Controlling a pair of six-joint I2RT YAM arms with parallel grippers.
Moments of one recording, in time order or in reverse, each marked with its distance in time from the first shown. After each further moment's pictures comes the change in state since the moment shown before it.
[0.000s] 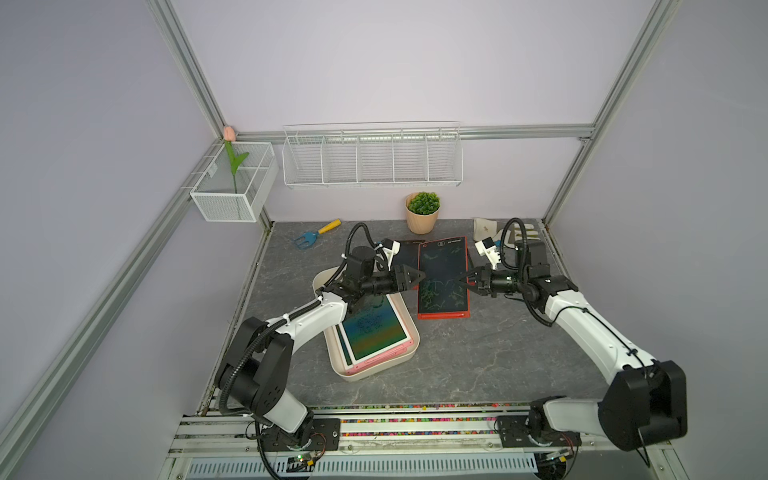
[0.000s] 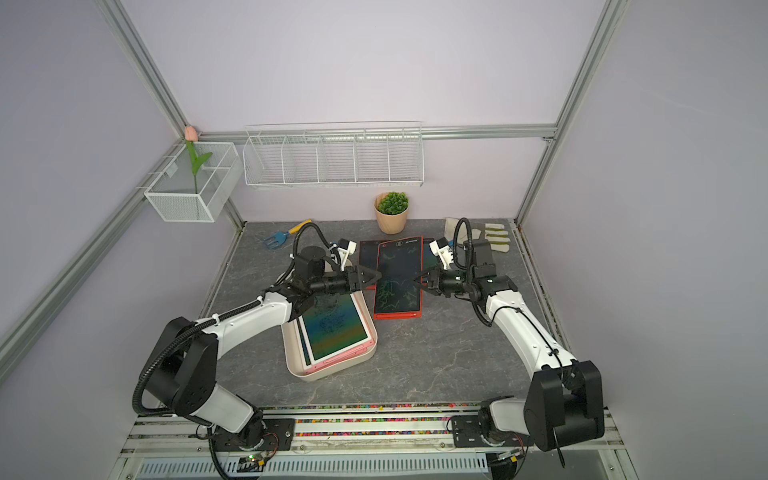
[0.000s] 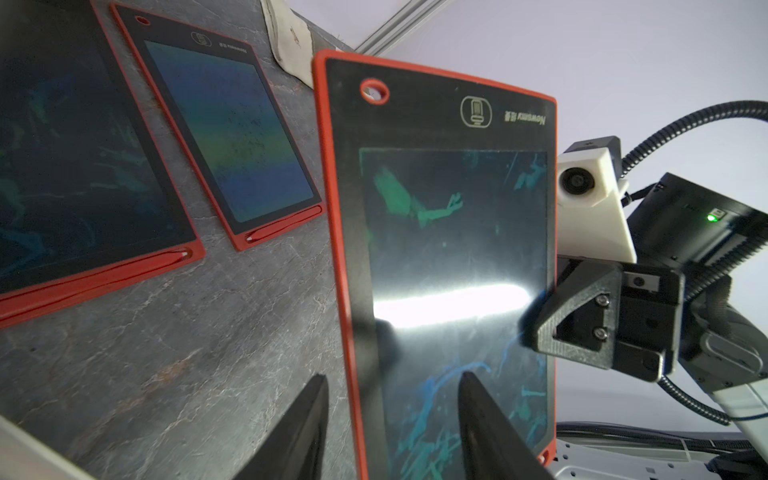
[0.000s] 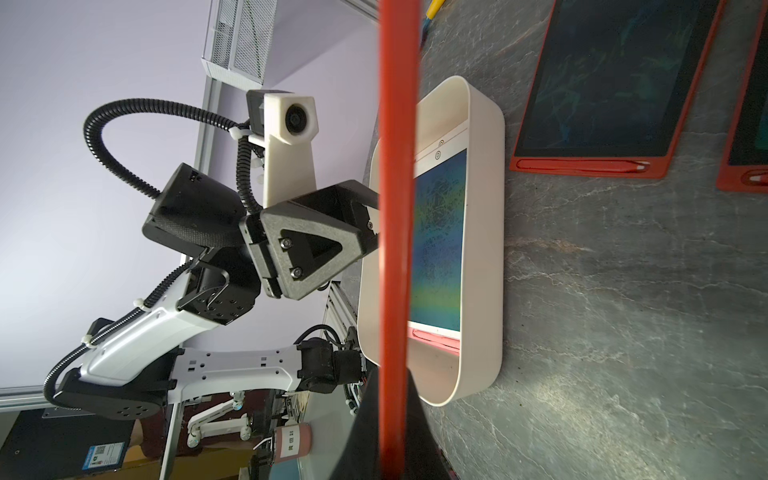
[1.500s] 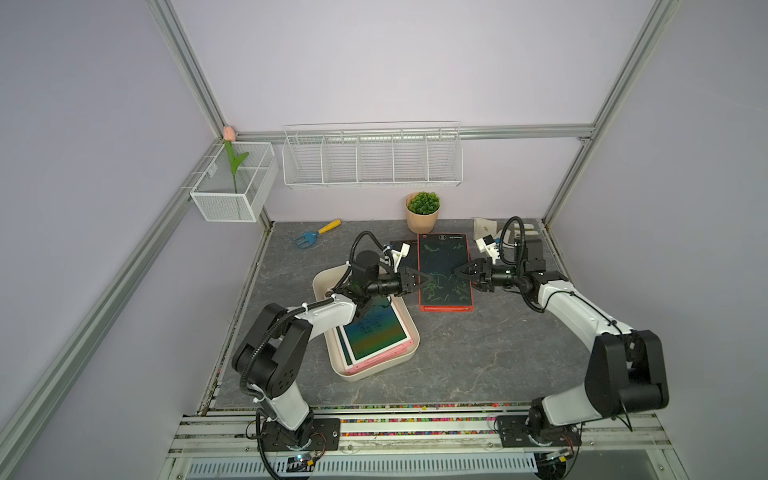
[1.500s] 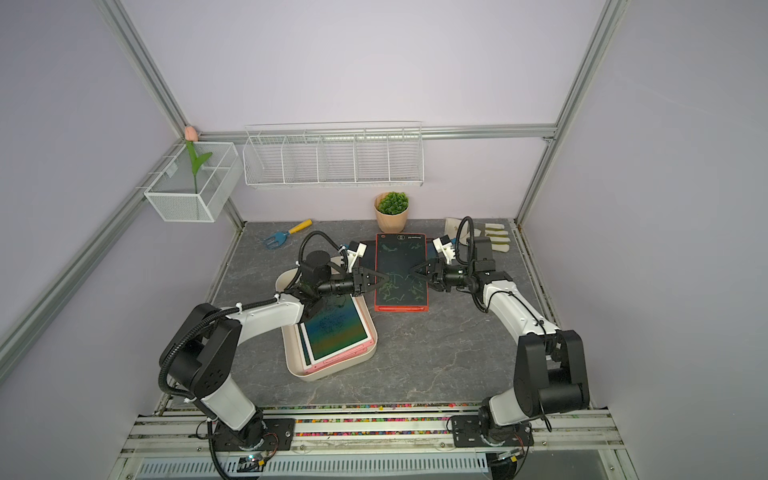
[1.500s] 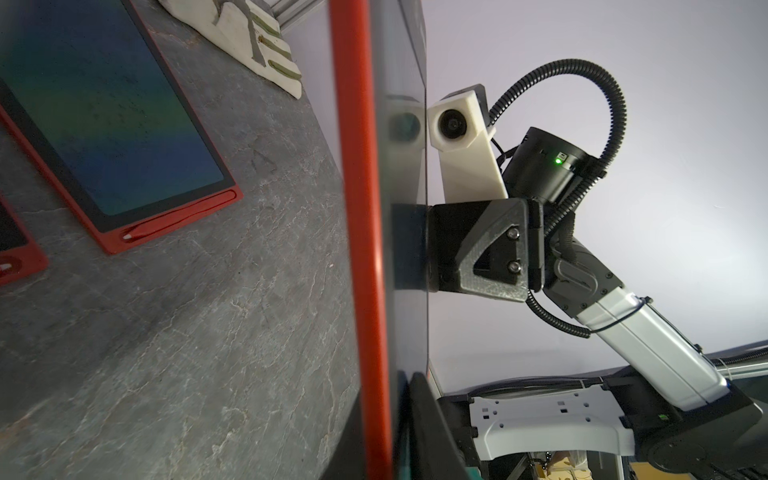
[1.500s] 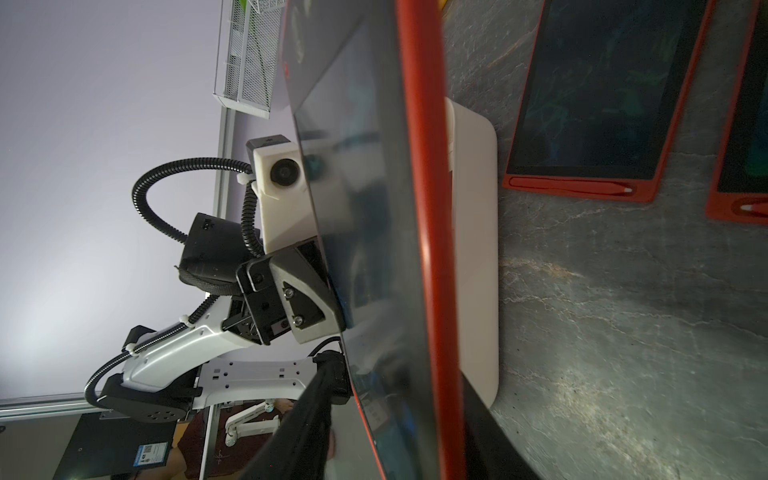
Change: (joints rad) left arm -0.024 0.114 -0.034 0.332 0.165 -0.187; right arm -0.066 0.162 0.008 0.135 -0.107 0.042
